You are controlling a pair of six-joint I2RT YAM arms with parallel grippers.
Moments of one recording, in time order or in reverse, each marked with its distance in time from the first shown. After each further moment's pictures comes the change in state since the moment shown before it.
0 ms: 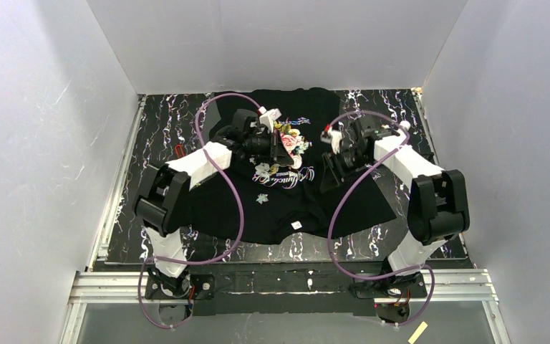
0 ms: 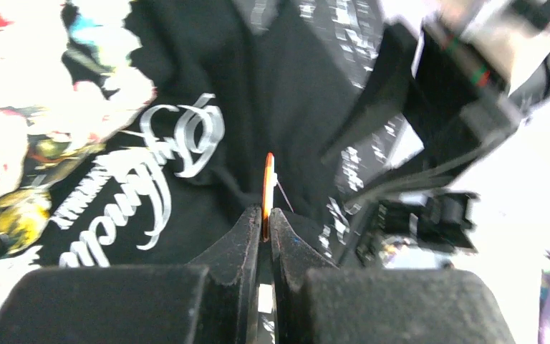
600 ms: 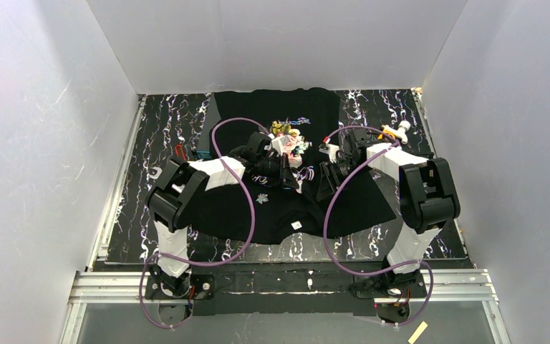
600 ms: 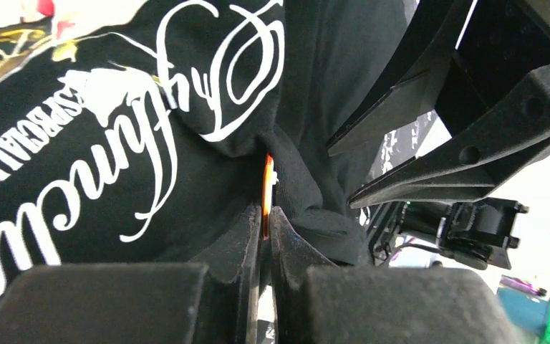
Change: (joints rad) left arm -0.076 0.069 -0.131 0.100 0.025 -0.131; right arm 0.000 0.088 -0.019 0.108 -0.084 0.122
